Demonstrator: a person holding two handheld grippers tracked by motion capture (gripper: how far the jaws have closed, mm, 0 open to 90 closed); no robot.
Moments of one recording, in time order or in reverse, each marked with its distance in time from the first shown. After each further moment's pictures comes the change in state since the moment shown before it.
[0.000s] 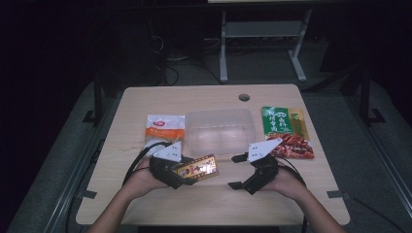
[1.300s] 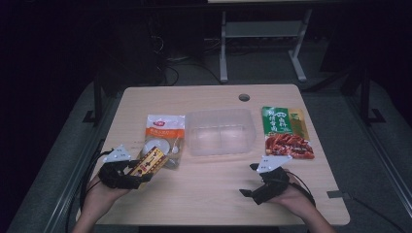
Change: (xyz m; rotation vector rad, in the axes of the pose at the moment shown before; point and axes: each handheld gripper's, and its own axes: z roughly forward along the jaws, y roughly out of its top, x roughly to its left) left arm -0.019 -0.081 -0.090 0.002 0.417 -0.439; right arm 0.016 -0.051 -0.006 0.096 -0.260 0.136
